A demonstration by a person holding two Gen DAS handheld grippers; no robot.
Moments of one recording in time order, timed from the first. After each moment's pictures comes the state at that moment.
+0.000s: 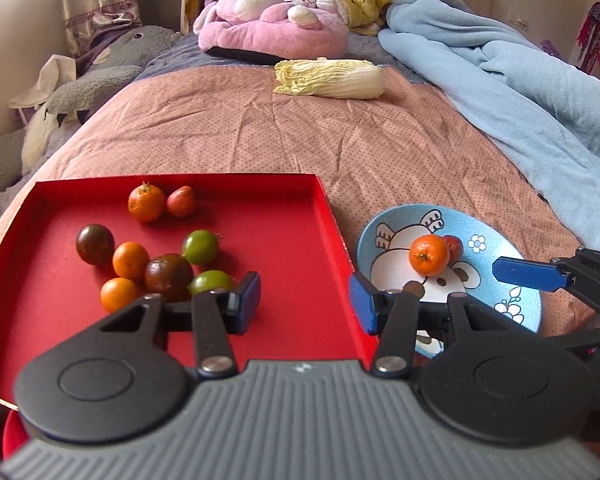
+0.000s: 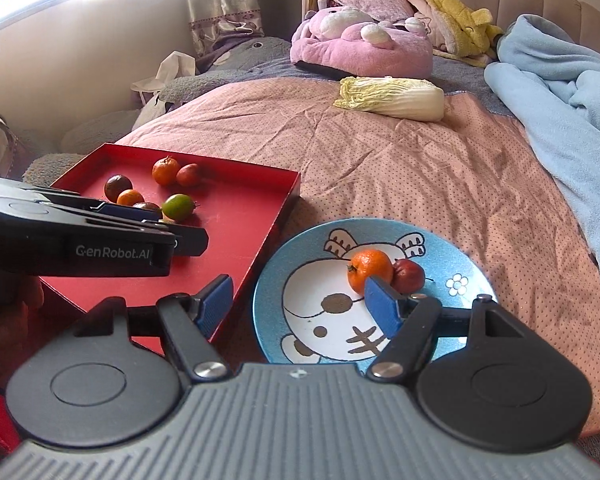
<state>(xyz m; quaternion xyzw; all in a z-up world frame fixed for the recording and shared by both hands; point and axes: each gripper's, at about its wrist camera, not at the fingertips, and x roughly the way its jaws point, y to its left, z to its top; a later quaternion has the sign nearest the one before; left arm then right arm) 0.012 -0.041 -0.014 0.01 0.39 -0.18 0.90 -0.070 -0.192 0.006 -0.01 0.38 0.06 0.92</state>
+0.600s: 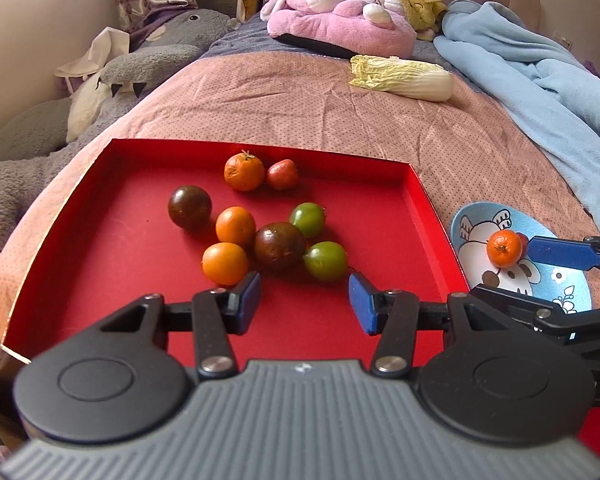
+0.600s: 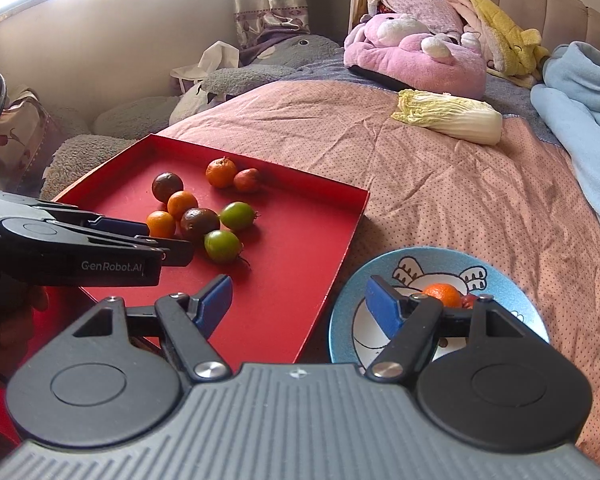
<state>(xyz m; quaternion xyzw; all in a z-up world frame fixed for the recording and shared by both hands) 0.014 0.026 -0.027 -0.01 0.40 -0.12 0.91 -0.050 -0.139 0.012 -0.04 0.38 0.11 0.92</state>
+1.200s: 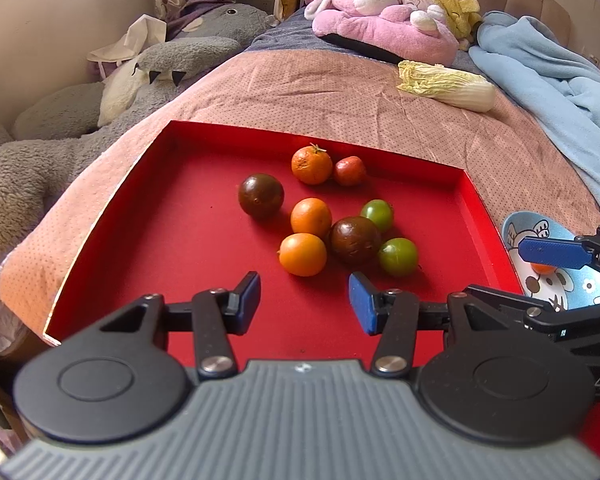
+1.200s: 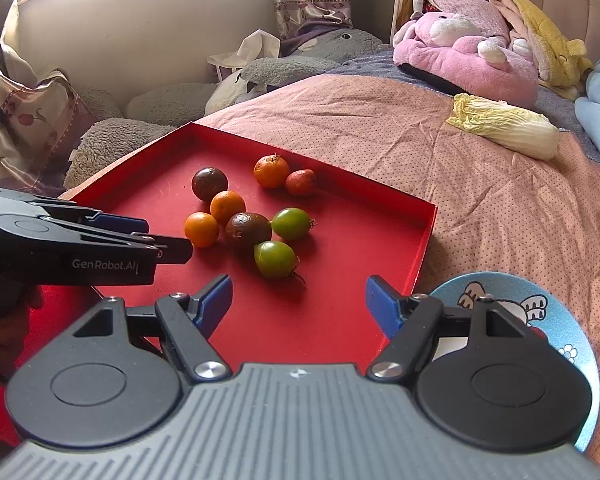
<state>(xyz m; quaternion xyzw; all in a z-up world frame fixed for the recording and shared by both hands) 0.018 0.070 -0.036 -0.03 0.40 -0.08 0.91 -0.020 -0.098 -0.005 -0.06 0.39 0.17 0.90</state>
